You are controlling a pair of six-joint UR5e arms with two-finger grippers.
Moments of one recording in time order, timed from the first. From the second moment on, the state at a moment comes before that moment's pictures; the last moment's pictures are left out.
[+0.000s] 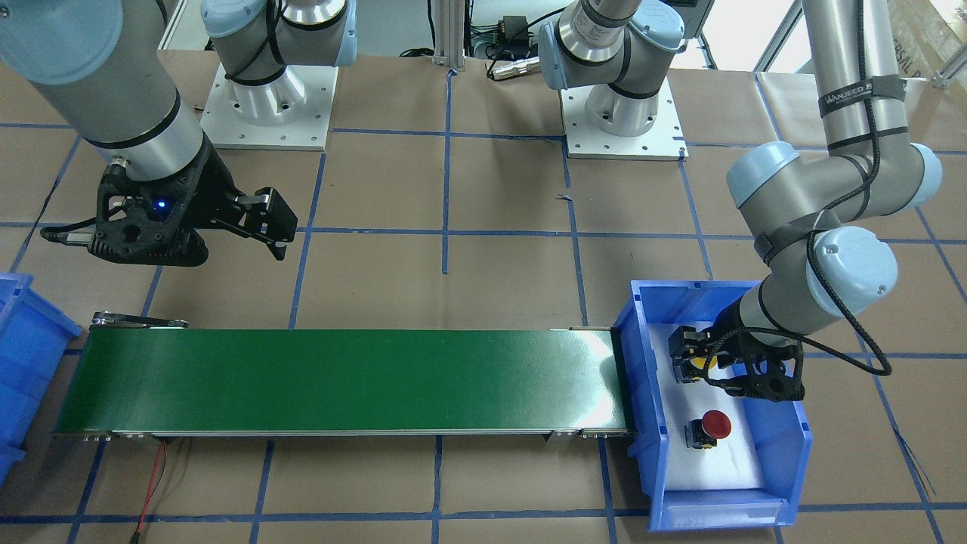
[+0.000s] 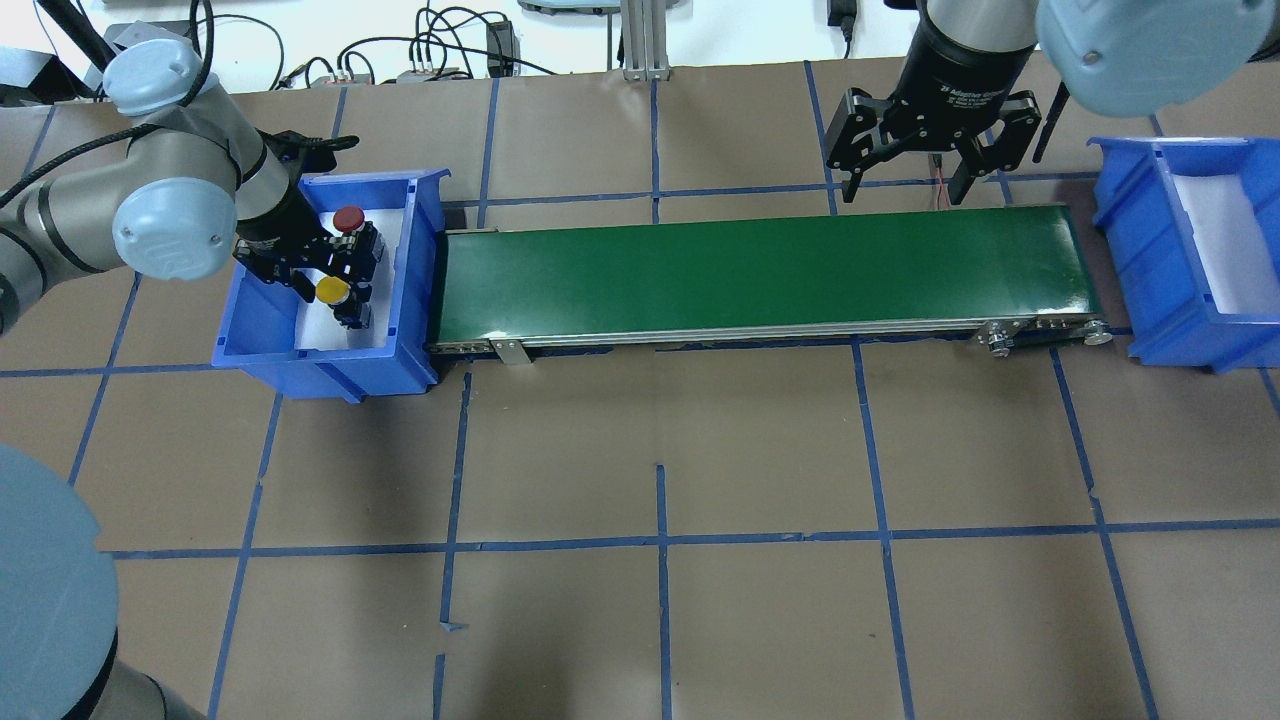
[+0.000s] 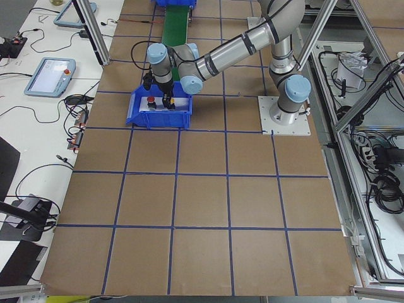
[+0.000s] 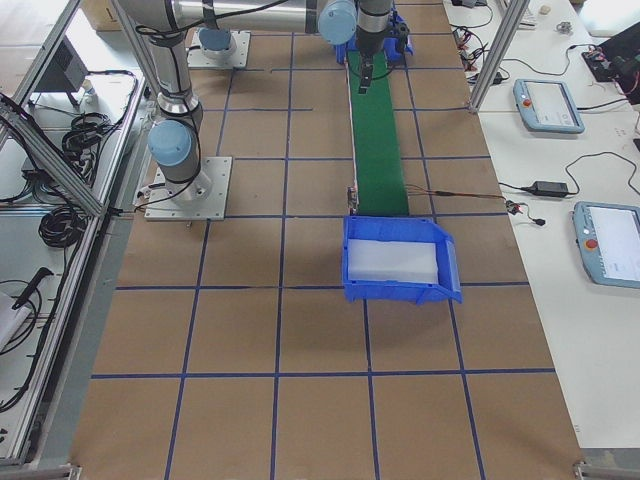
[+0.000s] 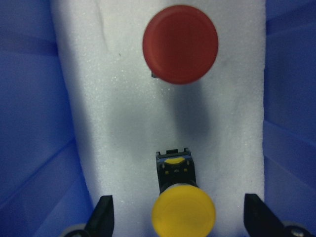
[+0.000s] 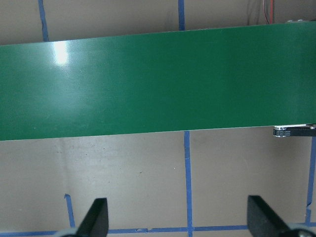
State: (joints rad) left arm -1.34 -1.97 -1.70 -1.13 1.54 0.29; right arm 1.59 -1.41 1.46 -1.59 -1.53 0.07
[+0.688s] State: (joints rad) left arm -1.35 -1.94 -1.58 -1.26 1.52 0.26; right arm 1.59 -1.41 1.46 -1.59 -1.53 0.06
